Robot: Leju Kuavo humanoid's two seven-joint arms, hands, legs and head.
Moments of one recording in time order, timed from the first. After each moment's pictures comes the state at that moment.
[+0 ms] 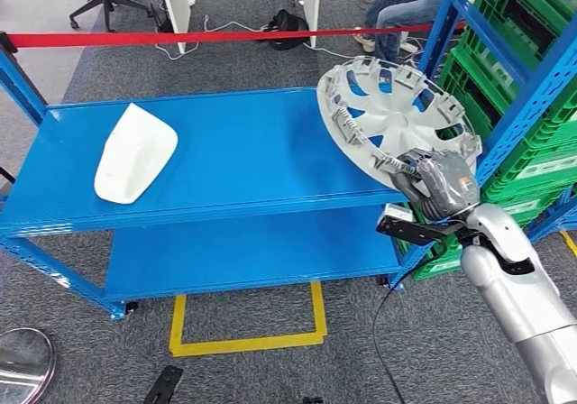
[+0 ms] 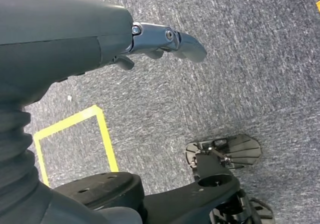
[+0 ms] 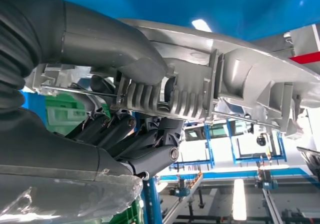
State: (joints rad) left arm -0.16 -0.18 0.99 -0.21 -1.35 0.13 -0.11; right arm -0.47 -0.44 0.37 -1.28 0.79 -0.17 -0.35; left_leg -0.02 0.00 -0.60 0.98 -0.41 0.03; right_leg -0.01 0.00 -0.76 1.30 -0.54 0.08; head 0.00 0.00
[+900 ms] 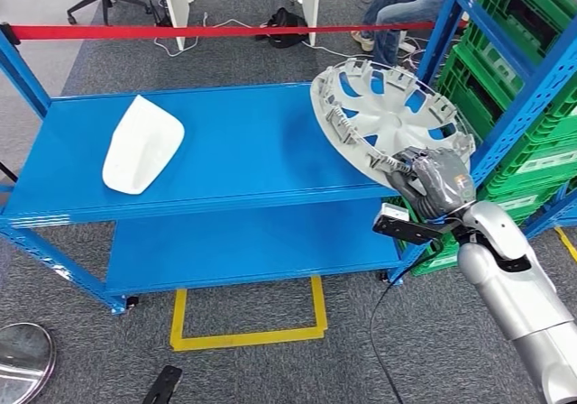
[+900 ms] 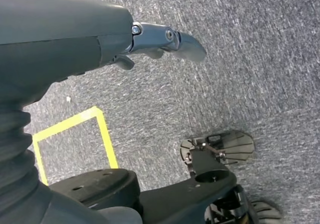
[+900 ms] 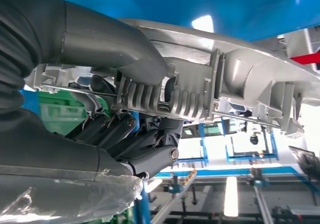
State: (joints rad) left arm -0.16 -0.18 0.99 -0.21 -1.35 0.13 -0.11; right arm -0.48 -0.43 0.38 -1.28 0.79 -0.17 -0.35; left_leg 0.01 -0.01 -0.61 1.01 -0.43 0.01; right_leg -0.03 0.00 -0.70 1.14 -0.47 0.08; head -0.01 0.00
